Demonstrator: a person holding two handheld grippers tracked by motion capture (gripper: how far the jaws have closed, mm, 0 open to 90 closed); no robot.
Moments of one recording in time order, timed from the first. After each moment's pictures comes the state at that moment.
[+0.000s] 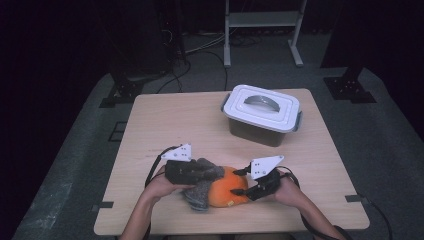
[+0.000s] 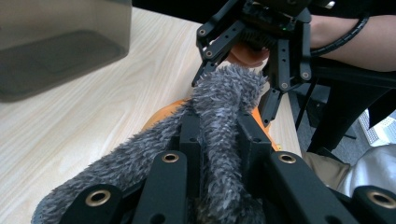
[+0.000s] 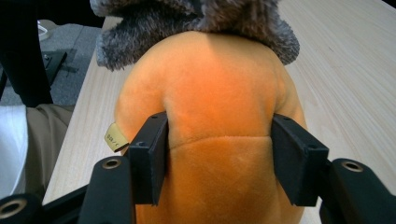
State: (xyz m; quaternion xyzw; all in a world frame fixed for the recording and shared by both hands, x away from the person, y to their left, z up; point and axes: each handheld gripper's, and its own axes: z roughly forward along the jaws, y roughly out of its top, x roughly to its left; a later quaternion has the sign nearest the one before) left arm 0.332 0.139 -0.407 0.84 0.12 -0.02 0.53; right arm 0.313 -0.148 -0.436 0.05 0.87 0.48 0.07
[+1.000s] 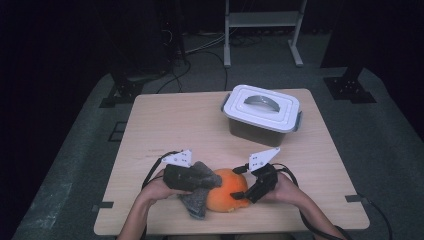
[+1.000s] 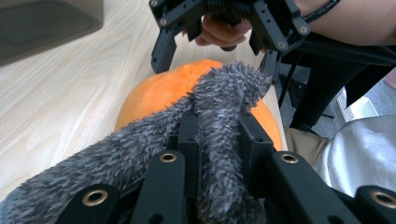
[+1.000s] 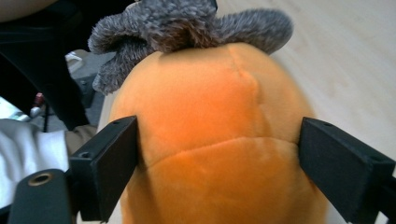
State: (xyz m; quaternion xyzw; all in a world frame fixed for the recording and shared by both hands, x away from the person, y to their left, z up) left arm 0.326 0.143 -0.418 0.86 0.10 -0.05 0.50; right arm 0.327 -0.145 -0.443 0.10 0.87 0.48 -0.03
